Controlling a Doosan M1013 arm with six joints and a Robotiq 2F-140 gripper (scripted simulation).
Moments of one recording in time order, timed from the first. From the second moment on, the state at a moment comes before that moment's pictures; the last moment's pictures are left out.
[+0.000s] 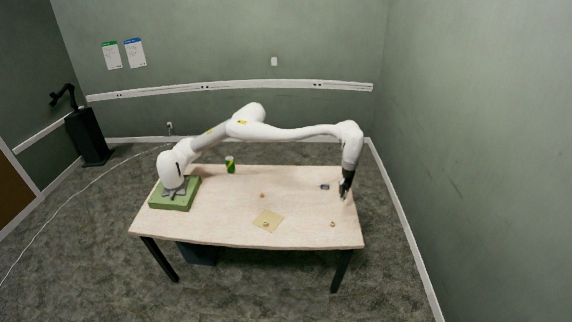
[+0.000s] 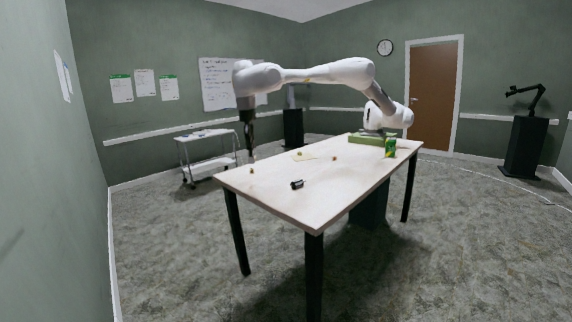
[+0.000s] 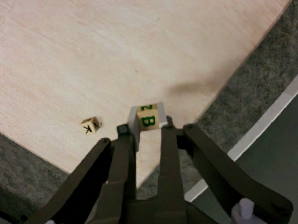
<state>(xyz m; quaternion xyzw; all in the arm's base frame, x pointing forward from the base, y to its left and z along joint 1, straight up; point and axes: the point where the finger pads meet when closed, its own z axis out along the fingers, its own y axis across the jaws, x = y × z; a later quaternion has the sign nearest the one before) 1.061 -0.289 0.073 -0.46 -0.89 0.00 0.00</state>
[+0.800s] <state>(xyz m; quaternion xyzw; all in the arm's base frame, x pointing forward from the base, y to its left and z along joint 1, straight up) 1.032 -0.296 0.081 -0.21 -0.98 0.00 0.00</state>
